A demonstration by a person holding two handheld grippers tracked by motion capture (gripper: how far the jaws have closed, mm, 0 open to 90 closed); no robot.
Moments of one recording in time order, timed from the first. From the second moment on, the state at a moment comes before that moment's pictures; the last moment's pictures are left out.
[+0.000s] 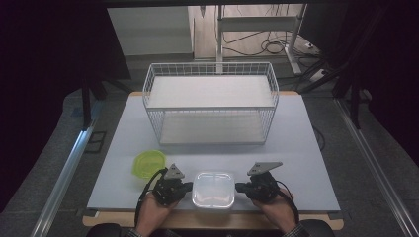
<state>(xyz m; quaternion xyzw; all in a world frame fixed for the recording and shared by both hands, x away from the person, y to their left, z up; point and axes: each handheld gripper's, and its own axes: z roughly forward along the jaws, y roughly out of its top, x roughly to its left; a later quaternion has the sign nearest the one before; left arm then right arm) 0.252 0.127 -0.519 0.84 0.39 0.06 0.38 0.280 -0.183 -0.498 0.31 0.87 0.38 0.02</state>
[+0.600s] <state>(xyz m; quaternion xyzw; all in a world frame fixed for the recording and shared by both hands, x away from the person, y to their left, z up) 0.251 0.111 -0.510 0.84 0.39 0.10 0.35 0.280 -0.182 -0.493 0.32 0.87 0.36 0.06</state>
